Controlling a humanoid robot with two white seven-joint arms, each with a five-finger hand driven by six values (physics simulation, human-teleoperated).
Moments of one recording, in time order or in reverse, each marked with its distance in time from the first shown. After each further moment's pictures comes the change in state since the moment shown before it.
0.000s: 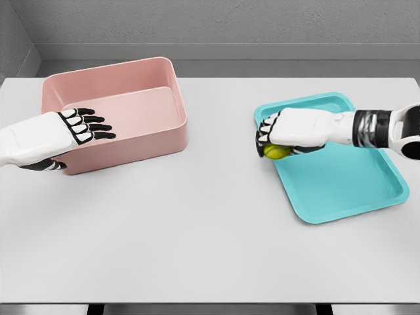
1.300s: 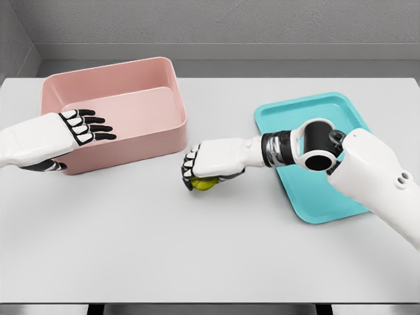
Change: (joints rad) left arm 0.002 -0.002 -0.002 0.000 -0.004 0.000 0.000; right arm -0.071 0.312 0.207 0.121 0.082 0.001 0.000
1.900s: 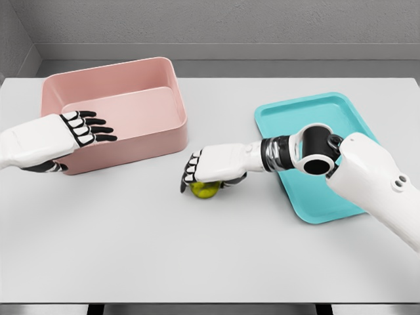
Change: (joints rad) left arm 0.000 -0.001 -0.005 0.000 0.000 0.000 0.000; right arm 0.009 -0.001 0.015 0.012 0.013 0.000 0.000
